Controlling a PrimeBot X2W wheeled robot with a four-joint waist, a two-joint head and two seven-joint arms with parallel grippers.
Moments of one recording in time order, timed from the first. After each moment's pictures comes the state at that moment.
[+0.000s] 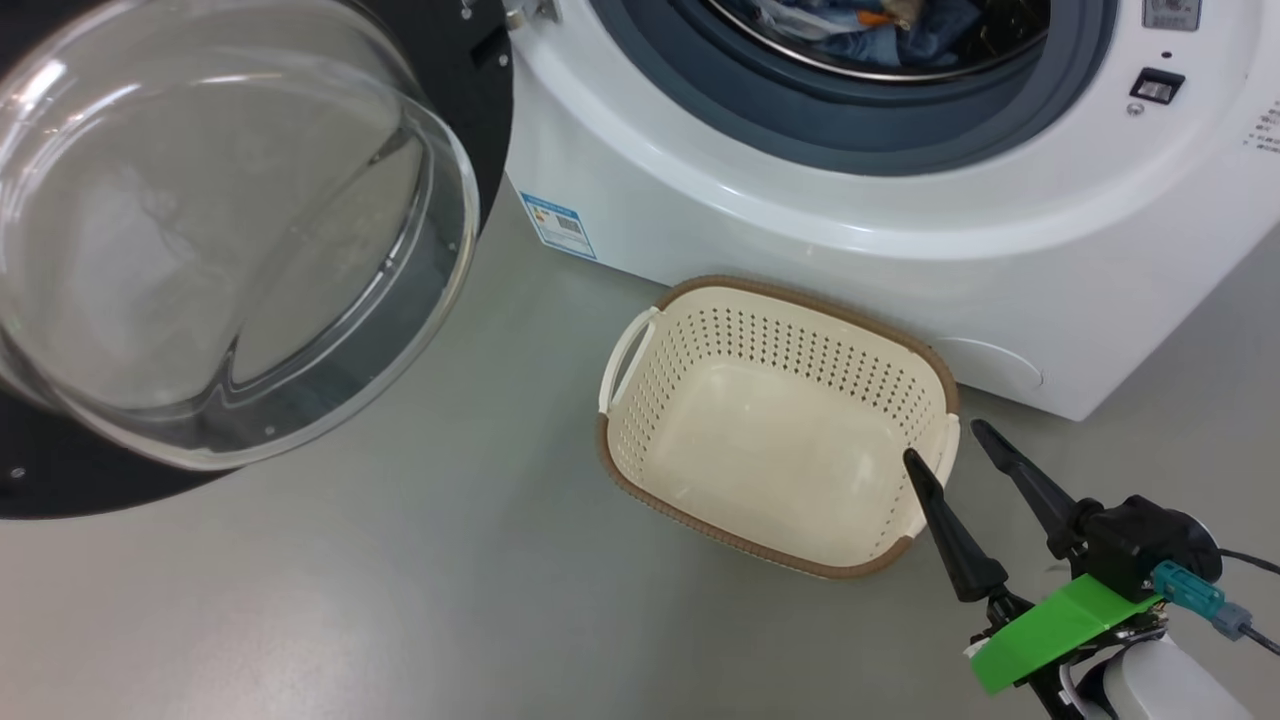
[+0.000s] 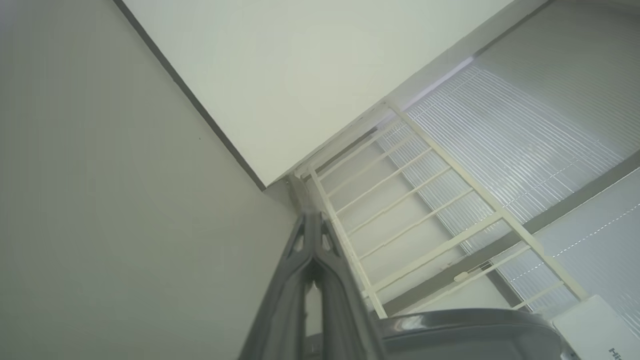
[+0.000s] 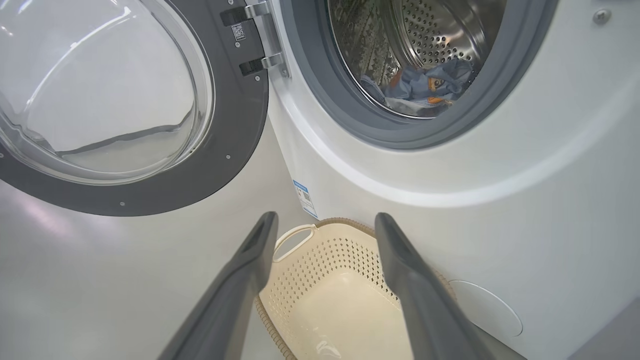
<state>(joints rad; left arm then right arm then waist) -0.49 0.56 0.42 0.62 -1.50 -0.13 -0.09 -0.16 -0.30 0.33 0.21 0.39 0.13 -0.25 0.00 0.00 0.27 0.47</state>
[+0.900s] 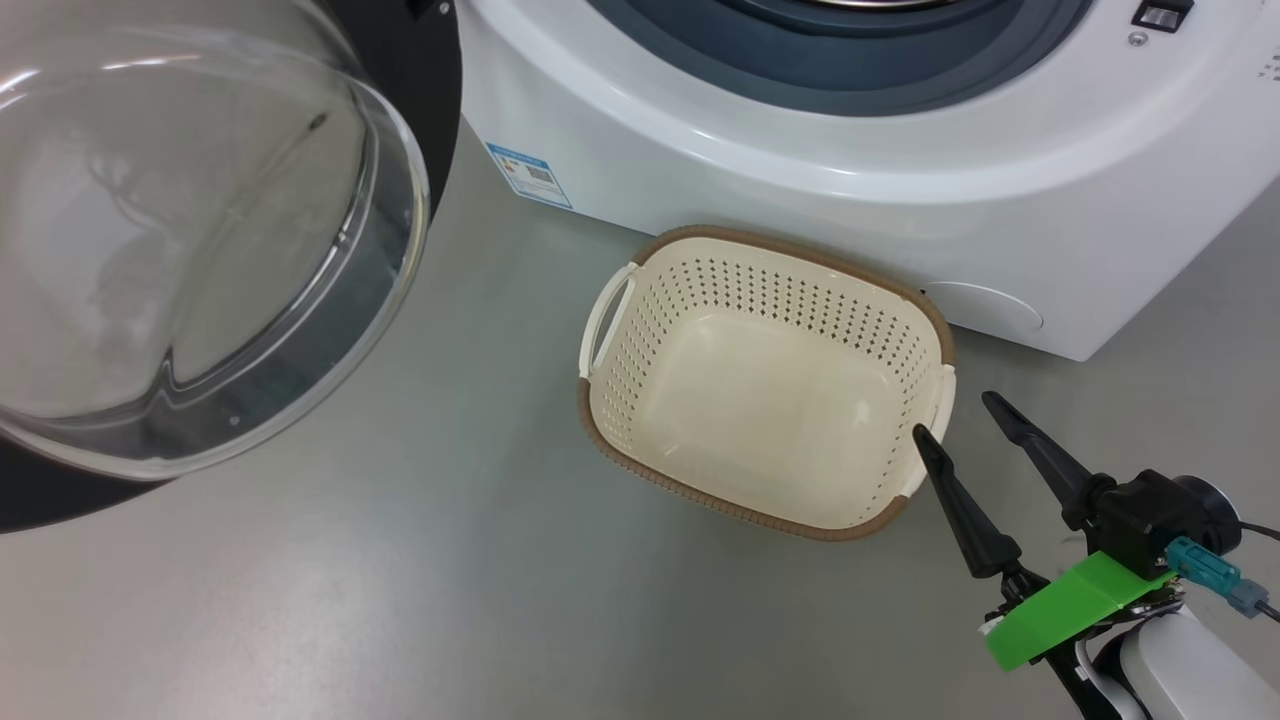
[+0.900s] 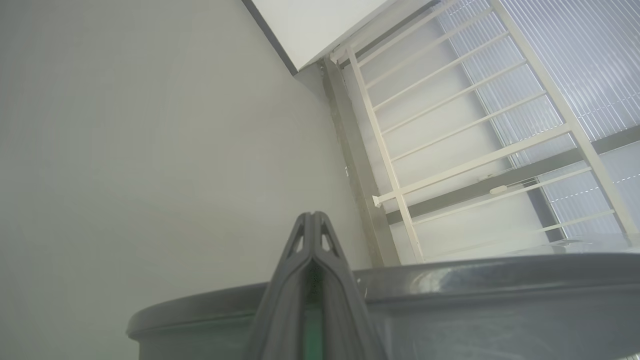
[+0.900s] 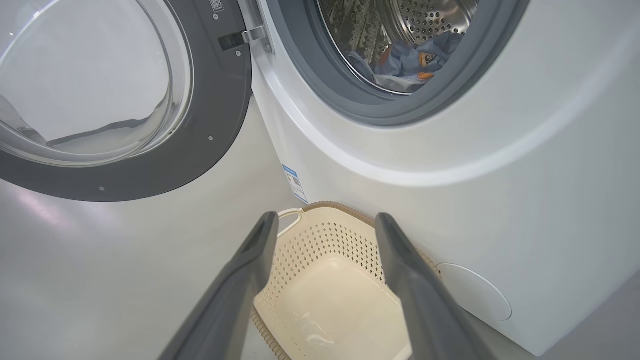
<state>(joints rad) -0.60 0.63 0.35 0.87 -1.60 -0.13 0.35 -0.21 -0.36 0.36 0.20 0.39 0.13 -0.25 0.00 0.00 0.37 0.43</state>
